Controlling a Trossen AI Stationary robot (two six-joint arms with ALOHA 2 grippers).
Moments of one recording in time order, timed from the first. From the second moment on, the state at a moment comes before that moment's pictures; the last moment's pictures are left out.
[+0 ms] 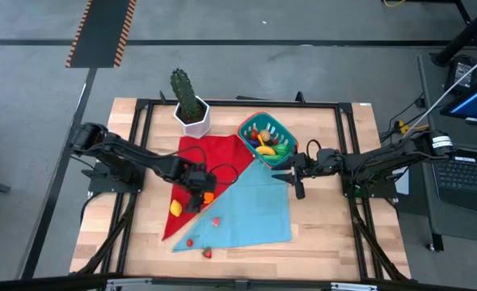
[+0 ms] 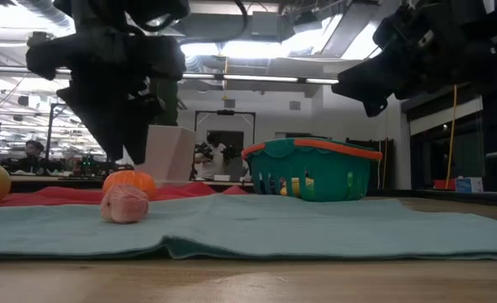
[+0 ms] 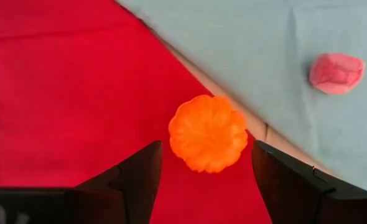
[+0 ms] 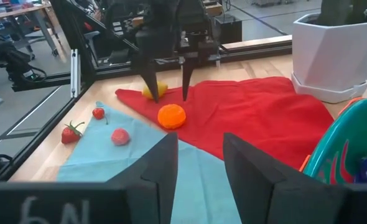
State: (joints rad) left arm -0.19 1.52 0.91 -0.61 -0.03 -0.17; right arm 0.04 1.15 0.27 0.71 -0.02 0.16
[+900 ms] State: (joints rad) left arm -0.19 1.61 0.93 -0.60 0.00 -0.16; right arm 0.04 1.15 0.27 0.71 -0.02 0.16
